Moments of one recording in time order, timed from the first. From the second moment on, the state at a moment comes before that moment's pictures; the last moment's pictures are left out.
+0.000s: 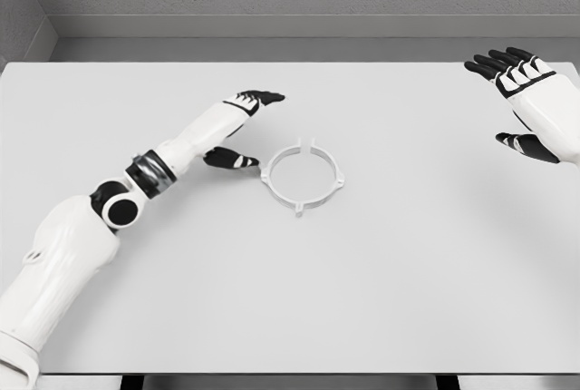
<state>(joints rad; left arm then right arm) -0.55 0.31 -0.57 -1.03 -0.47 -0.61 0.00 -0.10 -0.45 -0.26 -1.75 0.69 -0.61 0.34</state>
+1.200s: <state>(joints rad) -0.50 0.32 -0.57 -1.08 -0.48 -0.61 0.00 -0.10 -0.45 -0.26 -1.75 0.69 -0.61 0.34</state>
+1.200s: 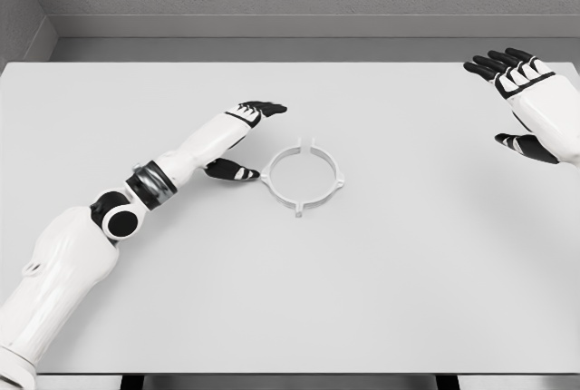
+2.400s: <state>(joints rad) -0.50 0.29 -0.57 -1.09 -0.48 -0.61 0.00 -0.10 -0.45 -0.26 -1.75 0.69 -0.61 0.34</state>
